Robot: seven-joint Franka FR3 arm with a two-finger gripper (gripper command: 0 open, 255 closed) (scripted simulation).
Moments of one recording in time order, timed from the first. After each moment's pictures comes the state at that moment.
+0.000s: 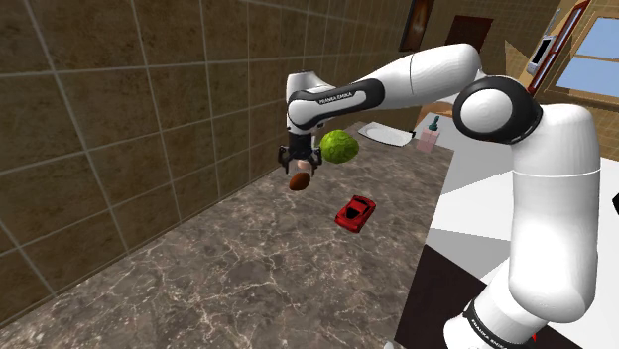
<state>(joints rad) -0.01 0.48 0.16 -1.56 -0.12 1.94 0.98</state>
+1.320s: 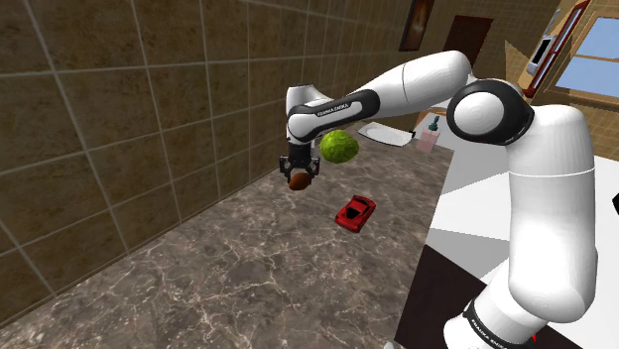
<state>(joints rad) -0.02 0.51 0.16 -1.60 -0.13 2.02 0.99</state>
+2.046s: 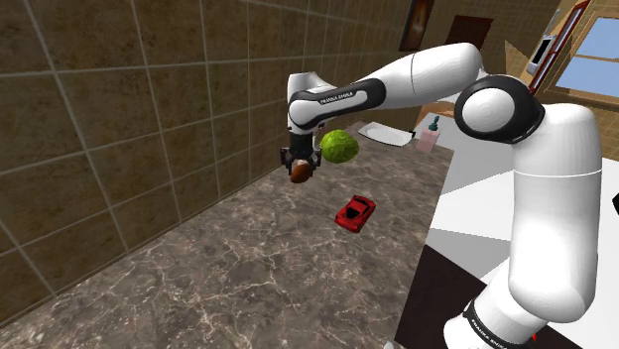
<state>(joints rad) -0.02 0.47 0.16 -1.57 -0.12 1.95 0.99</state>
